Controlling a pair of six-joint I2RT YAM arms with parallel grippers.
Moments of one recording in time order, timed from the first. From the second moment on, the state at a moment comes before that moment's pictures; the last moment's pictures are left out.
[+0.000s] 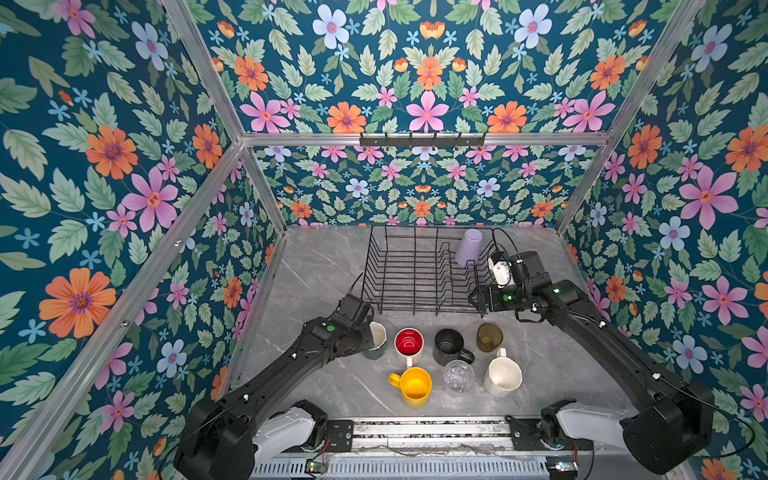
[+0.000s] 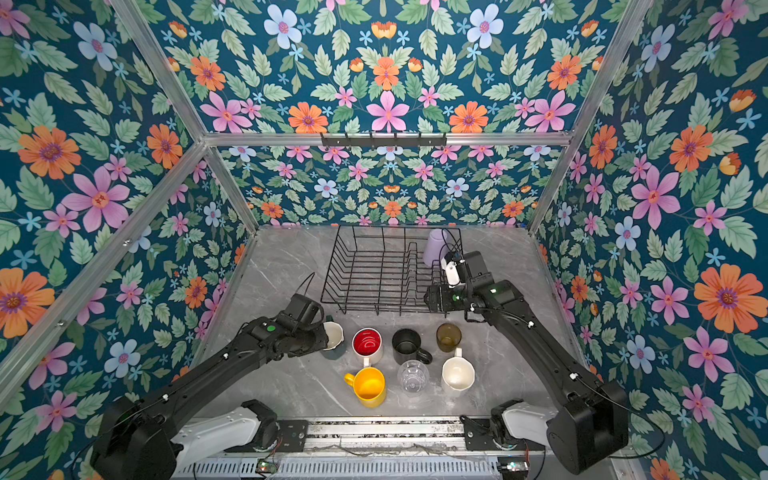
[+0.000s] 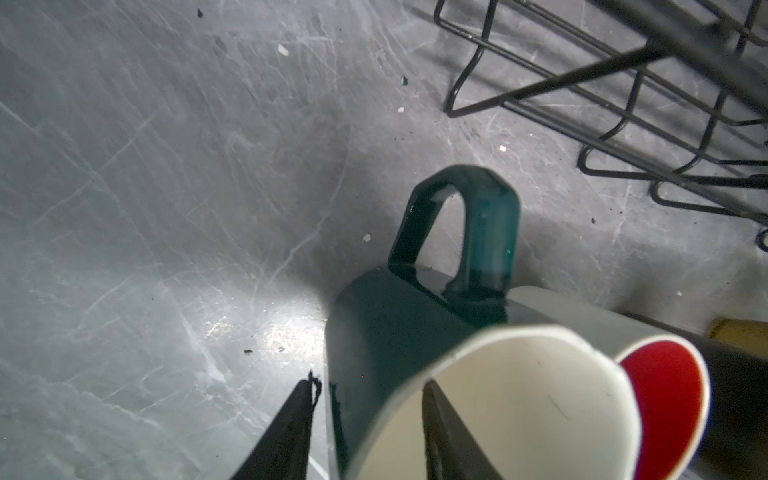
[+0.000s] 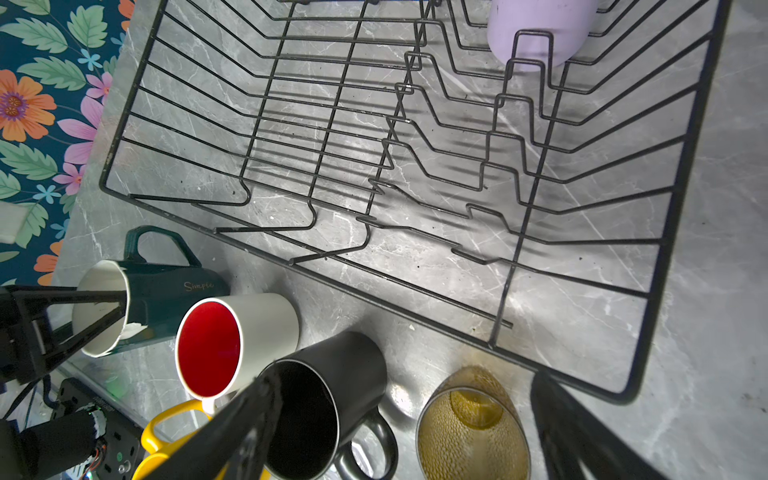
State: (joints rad) left arm -0.58 1.12 0.72 -0.76 -0.05 -0.75; right arm 0.38 1.24 1.09 -0.74 -0.20 0.26
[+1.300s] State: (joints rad) left arm -0.58 0.71 0.81 -0.80 -0.02 -0.67; right arm 0.38 1.14 1.03 -0.56 -0.51 0.36
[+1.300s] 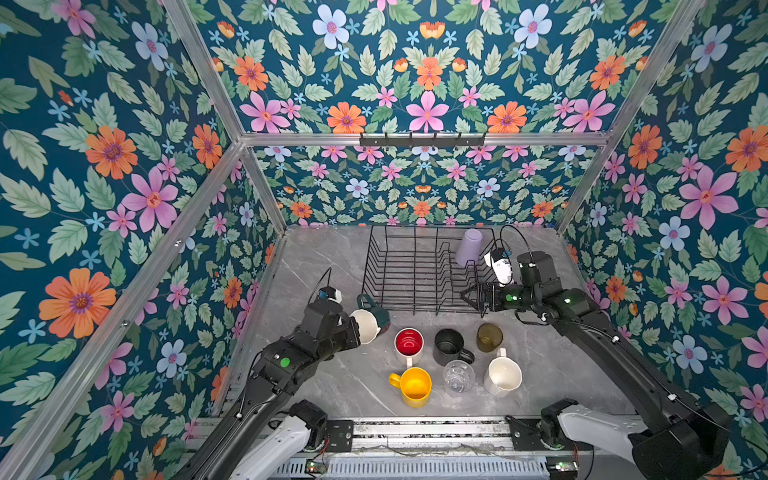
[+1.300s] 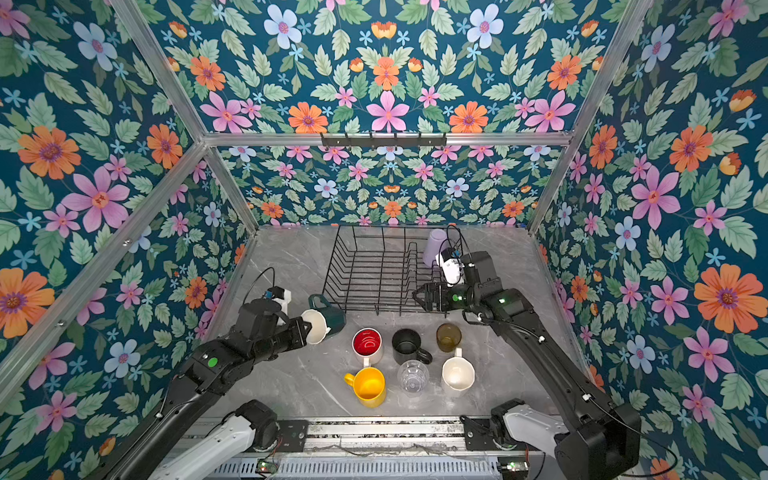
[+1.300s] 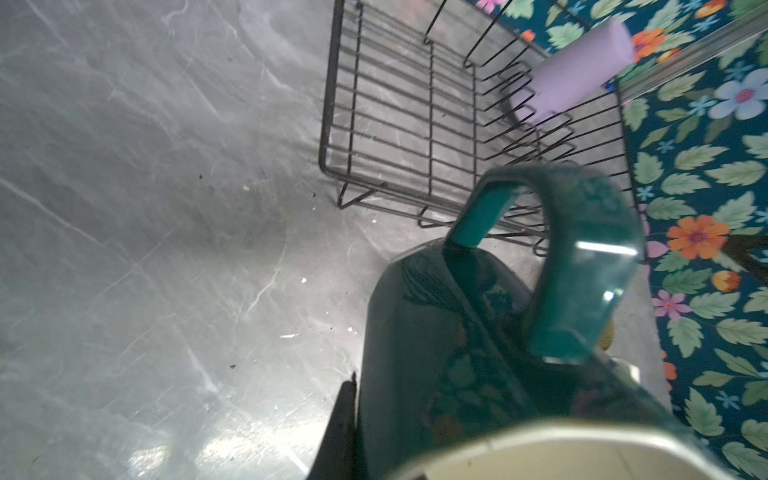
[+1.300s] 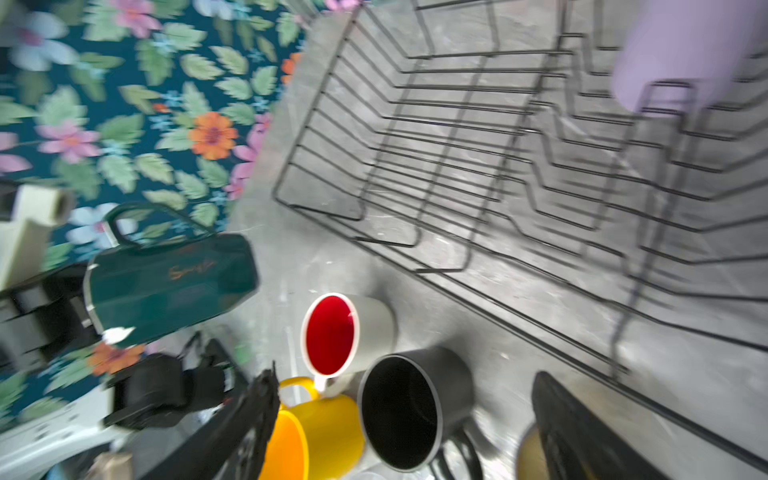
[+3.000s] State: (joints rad) left arm -0.57 0.93 0.62 0.22 0.64 -0.83; right arm 0.48 1.21 0.98 -0.04 -1.09 0.49
